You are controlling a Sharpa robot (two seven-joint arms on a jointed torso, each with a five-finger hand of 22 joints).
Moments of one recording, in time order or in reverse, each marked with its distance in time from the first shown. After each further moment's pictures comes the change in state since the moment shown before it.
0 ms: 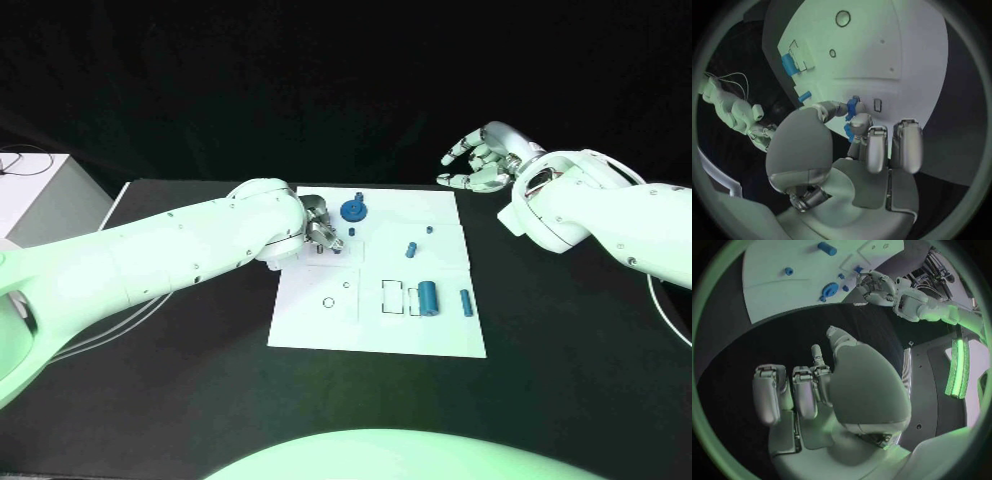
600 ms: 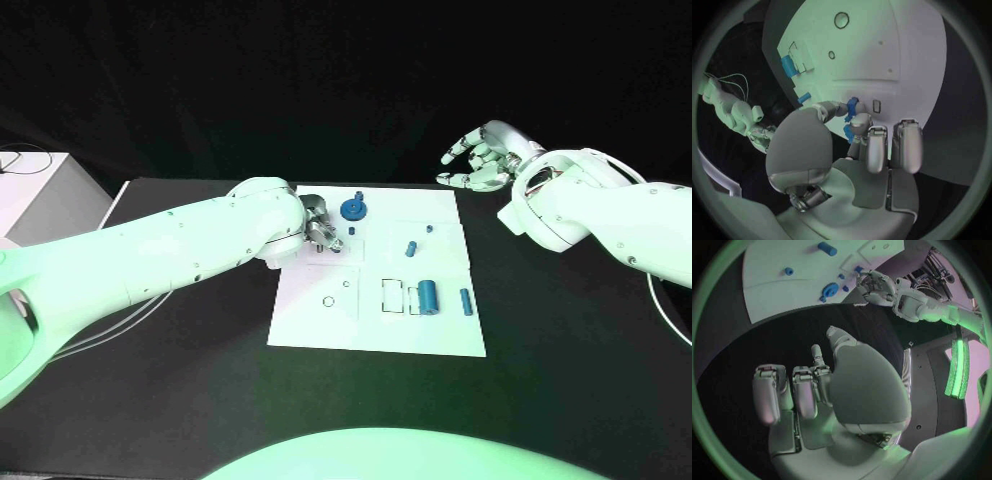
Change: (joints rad) left arm 0.001 0.003 0.000 -0.008 -0.003 0.018 0.001; left_hand -0.003 -0.003 0.000 0.000 0.000 0.000 0.000 -0.001 0.000 0.000 0.000 0.000 0.000 0.000 0.000 0.000 0.000 0.000 0.000 0.000 0.000 0.000; right arm 0.000 0.000 0.000 0.001 -0.003 0.001 -0.001; right_hand 0.000 0.000 0.000 0.000 0.000 0.000 0.000 0.000 0.000 0.000 0.000 0.000 0.000 0.000 0.000 0.000 0.000 0.000 0.000 0.000 0.000 0.000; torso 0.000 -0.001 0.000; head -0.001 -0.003
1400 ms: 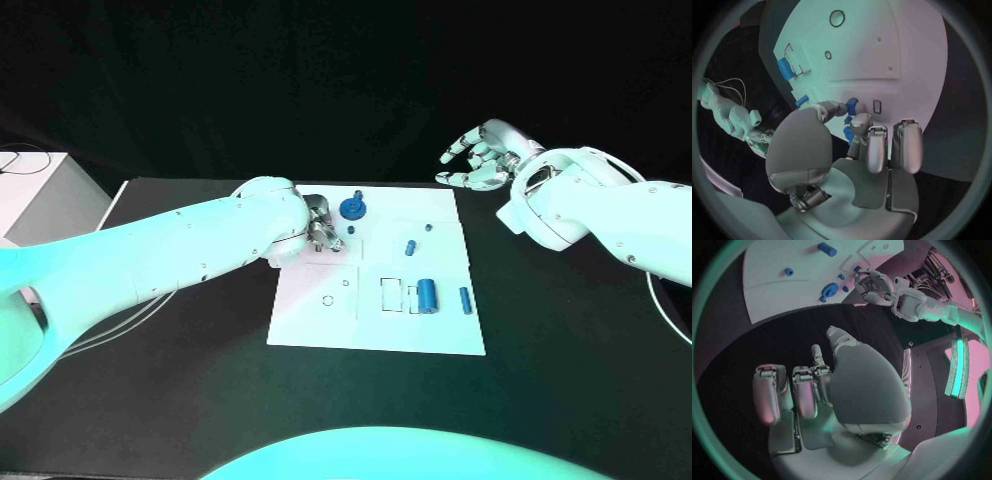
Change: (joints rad) left arm -0.001 0.026 -0.007 -0.026 -0.032 0.010 0.001; left_hand -0.001 -0.001 0.000 0.000 -0.003 0.006 -0.002 0.010 0.003 0.002 0.002 0.000 -0.002 0.000 0.000 0.000 0.000 0.000 0.000 0.000 0.004 0.000; right arm 0.000 -0.001 0.000 0.002 -0.002 0.002 -0.001; right_hand 0.000 0.000 0.000 0.000 0.000 0.000 0.000 0.000 0.000 0.000 0.000 0.000 0.000 0.000 0.000 0.000 0.000 0.000 0.000 0.000 0.000 0.001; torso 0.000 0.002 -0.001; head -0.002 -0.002
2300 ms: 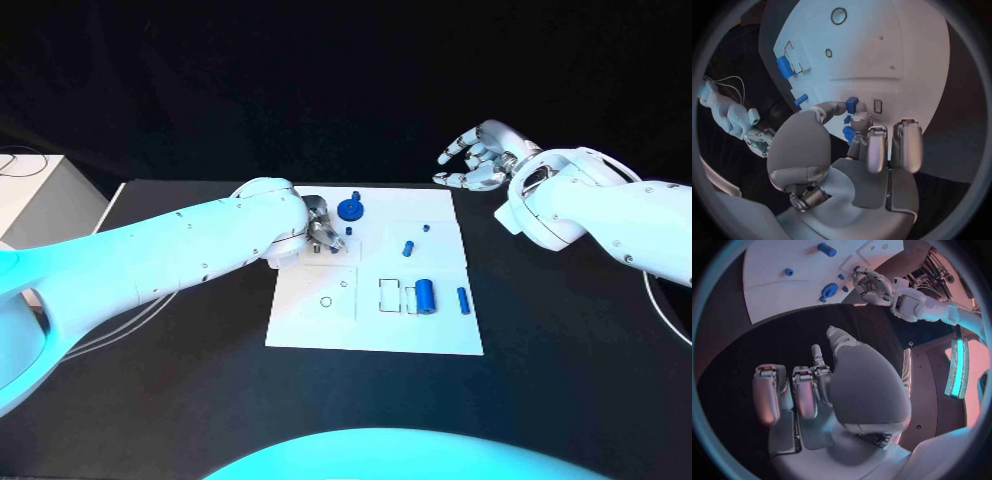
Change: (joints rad) left arm 0.000 0.014 0.001 -0.019 0.013 0.000 -0.007; left_hand -0.071 0.021 -0.084 -0.090 -0.024 -0.013 -0.001 -0.135 -0.041 -0.027 0.012 -0.042 -0.066 0.000 0.000 0.000 0.000 0.000 0.001 0.001 -0.012 0.000; right arm 0.000 -0.004 0.000 0.004 0.001 0.001 -0.001; right_hand 0.000 0.000 0.007 -0.001 0.000 0.000 0.000 0.000 0.001 0.000 0.000 0.000 0.001 0.000 0.000 0.000 0.000 0.000 0.000 0.000 -0.004 0.000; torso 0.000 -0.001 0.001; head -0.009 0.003
